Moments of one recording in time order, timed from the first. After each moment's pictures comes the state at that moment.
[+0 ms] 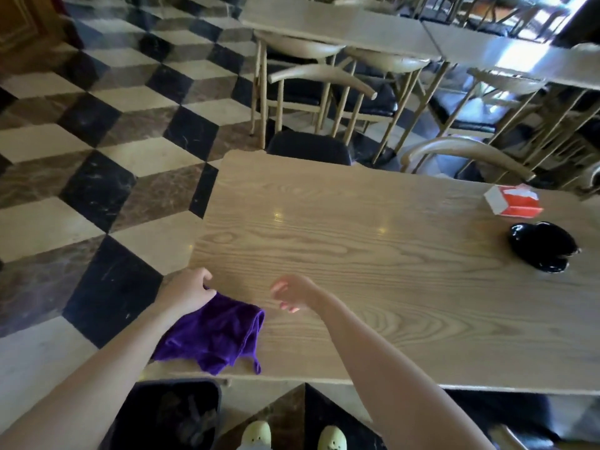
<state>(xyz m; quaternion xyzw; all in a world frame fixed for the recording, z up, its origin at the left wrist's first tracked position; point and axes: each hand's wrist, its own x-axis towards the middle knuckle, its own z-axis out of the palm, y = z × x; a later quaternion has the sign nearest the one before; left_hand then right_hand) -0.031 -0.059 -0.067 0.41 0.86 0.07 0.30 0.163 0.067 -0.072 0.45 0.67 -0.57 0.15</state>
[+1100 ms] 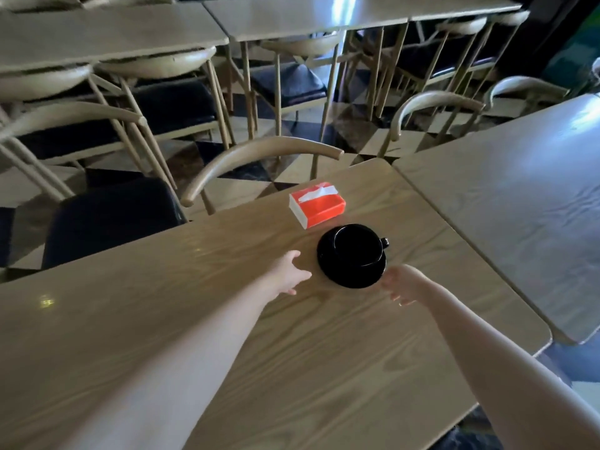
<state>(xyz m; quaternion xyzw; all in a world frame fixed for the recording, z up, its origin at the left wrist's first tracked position) 0.464 0.434 -0.067 0.47 0.64 0.15 0.58 0.715 0.423 -0.059 0.76 0.49 -0.43 0.01</state>
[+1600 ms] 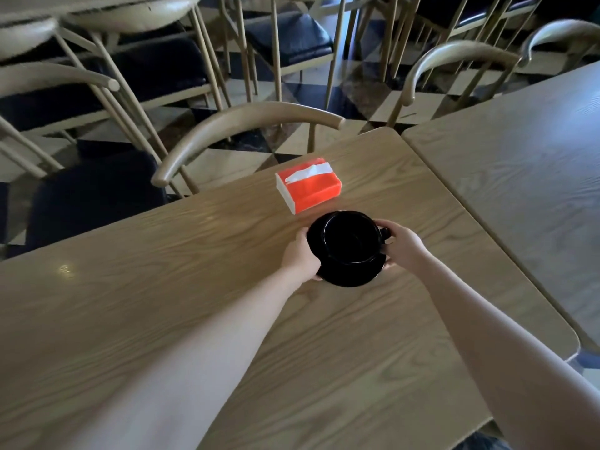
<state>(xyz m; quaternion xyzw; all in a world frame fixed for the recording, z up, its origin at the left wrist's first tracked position) 0.537 0.469 -0.104 0.44 0.67 0.21 0.56 0.738 0.486 -0.094 0.71 0.48 -0.47 -0.20</state>
